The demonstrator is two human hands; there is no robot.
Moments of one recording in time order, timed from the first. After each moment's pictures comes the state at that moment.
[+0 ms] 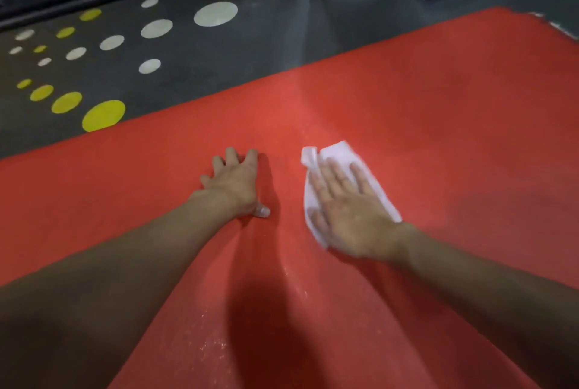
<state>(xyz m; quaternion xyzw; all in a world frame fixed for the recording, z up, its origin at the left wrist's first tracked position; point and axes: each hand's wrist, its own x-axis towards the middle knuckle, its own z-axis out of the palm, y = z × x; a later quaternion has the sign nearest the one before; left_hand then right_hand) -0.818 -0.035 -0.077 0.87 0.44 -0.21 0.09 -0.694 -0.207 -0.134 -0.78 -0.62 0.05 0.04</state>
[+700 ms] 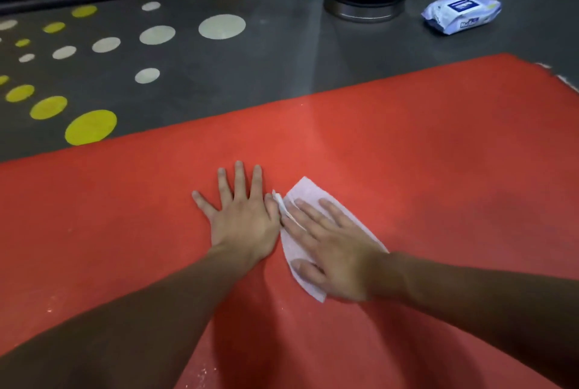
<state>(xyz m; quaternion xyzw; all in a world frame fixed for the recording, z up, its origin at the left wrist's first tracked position) -0.808 -0.019 -0.134 0.87 0.48 -0.01 0.08 -0.685 -0.161 -0.135 -0.67 -0.73 0.09 0.00</state>
